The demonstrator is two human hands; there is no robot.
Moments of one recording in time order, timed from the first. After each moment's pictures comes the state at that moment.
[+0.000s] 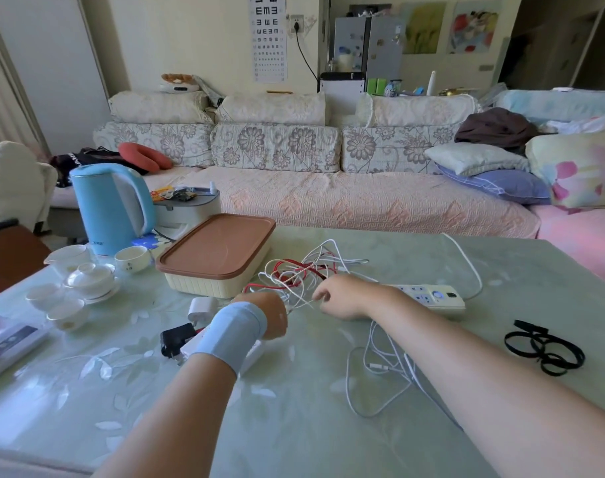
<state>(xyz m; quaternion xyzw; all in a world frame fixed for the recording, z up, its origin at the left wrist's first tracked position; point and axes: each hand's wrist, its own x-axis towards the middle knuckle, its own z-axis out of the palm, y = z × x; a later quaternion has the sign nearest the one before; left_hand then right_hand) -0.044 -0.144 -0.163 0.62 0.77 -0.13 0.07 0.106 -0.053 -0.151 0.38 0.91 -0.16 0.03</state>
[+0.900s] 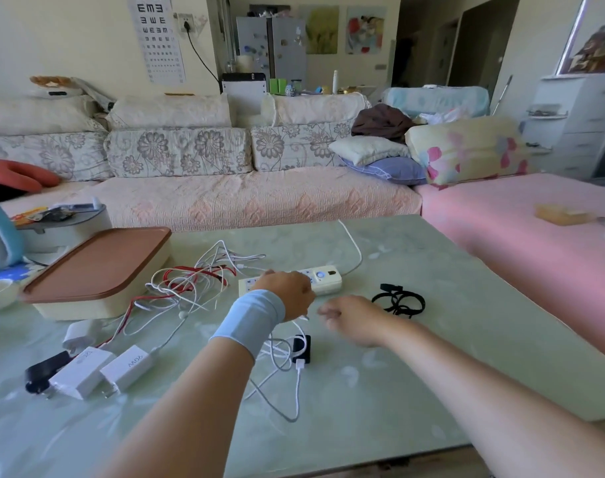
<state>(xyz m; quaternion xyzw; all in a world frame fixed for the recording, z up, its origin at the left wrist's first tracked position) 0.164 -0.093 -0.136 0.74 0.67 -0.02 -0.01 0.328 -0.080 -0.177 0.51 0.81 -0.28 -0.07</state>
